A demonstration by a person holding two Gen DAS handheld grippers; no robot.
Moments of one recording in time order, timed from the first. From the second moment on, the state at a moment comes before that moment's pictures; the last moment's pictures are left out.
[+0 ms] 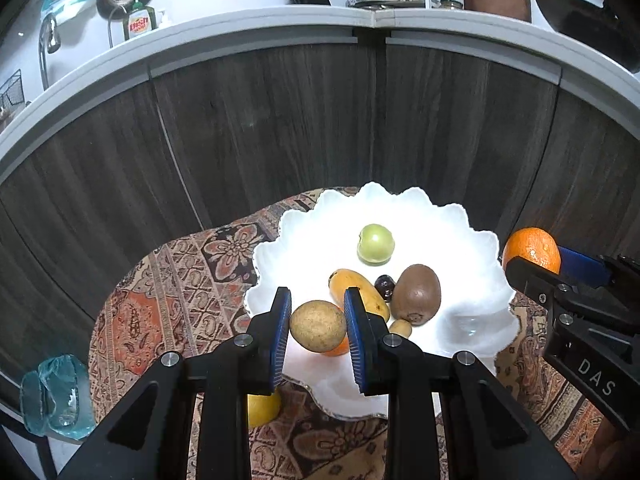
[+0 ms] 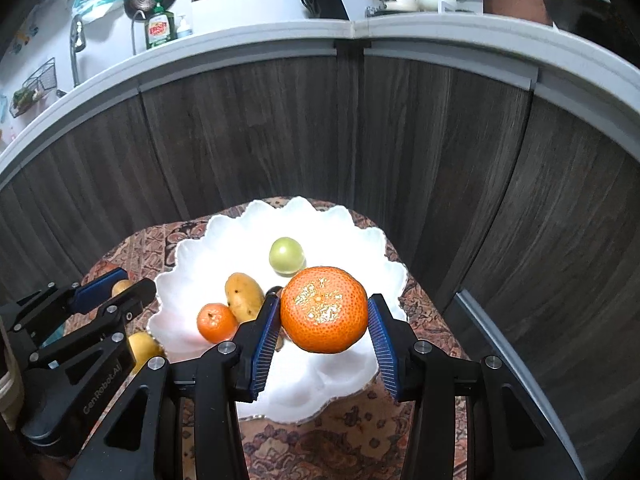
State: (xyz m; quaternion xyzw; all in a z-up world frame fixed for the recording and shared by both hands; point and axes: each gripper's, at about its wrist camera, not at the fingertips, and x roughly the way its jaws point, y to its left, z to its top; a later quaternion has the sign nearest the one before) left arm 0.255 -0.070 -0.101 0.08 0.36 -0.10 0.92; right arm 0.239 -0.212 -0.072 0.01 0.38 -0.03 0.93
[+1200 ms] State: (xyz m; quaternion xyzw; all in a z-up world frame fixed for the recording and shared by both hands) left arm 0.254 -0.050 -0.126 0.09 0.37 -0.04 0.92; right arm 0.245 -0.212 -0.103 -0.01 0.41 -0.07 0.91
